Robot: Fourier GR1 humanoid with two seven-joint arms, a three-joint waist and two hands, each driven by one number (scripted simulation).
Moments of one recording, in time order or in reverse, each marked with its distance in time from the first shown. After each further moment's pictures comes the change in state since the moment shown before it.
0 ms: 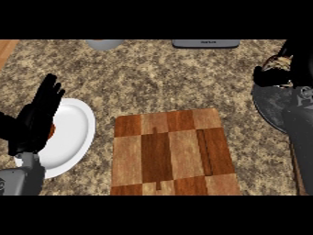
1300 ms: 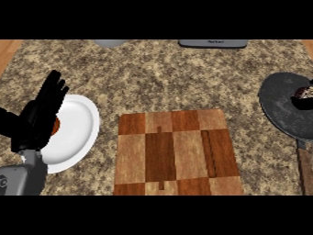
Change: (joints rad) left arm -0.023 -0.009 -0.008 -0.008 -0.003 -0.016 0.014; right arm -0.059 -0.201 -0.391 1.020 -0.273 -0.519 -0.662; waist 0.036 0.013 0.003
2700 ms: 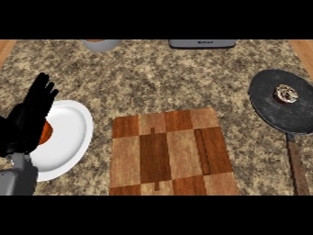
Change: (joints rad) left arm 0.027 0.021 0.040 -0.030 0.010 0.007 0.039; right arm 0.304 -0.182 -0.496 0.032 -0.685 0.562 -0.622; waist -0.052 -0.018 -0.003
